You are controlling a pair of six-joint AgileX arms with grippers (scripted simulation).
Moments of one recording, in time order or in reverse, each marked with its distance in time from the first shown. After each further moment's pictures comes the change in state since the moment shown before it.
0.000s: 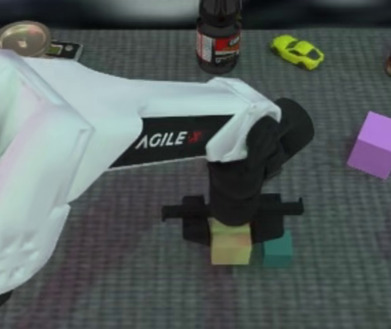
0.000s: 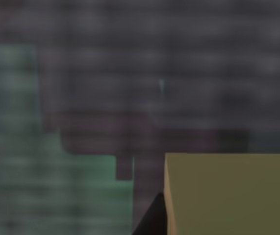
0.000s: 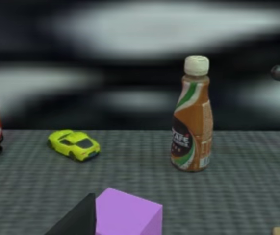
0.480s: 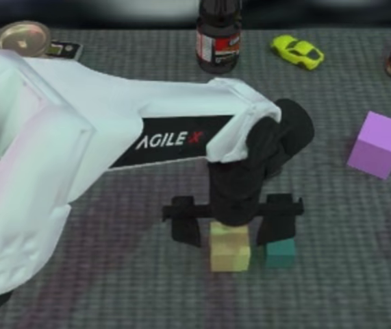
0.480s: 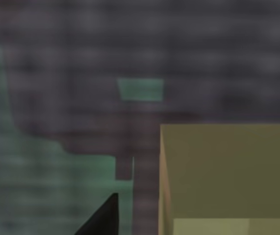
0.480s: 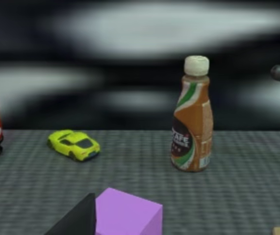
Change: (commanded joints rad) left arm 0.000 0.000 0.000 0.000 0.000 0.000; right arm 0.000 0.000 0.000 0.000 0.000 0.000
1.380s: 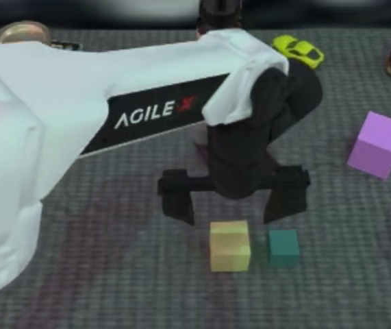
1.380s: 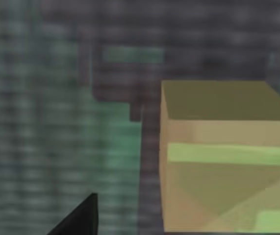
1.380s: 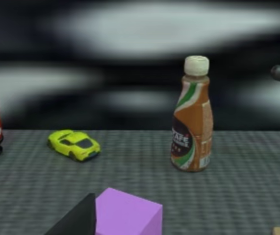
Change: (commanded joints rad) left arm 0.014 -0.058 0.146 -0.209 0.001 -0.004; right arm 0.000 0.000 0.000 0.000 0.000 0.000
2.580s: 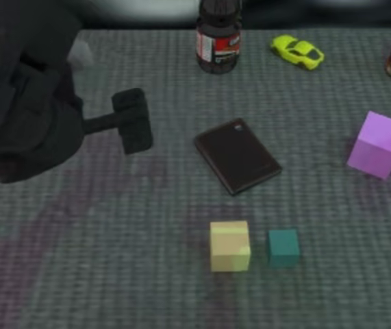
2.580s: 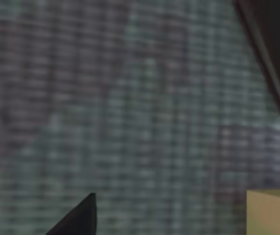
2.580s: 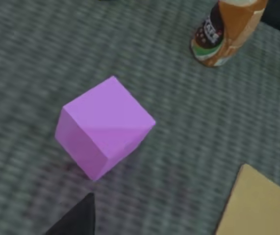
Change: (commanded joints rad) left arm 0.359 -0.813 -0.676 0.422 -0.006 0.266; right arm 0.048 0.901 0.817 -0.532 0.000 -0.394
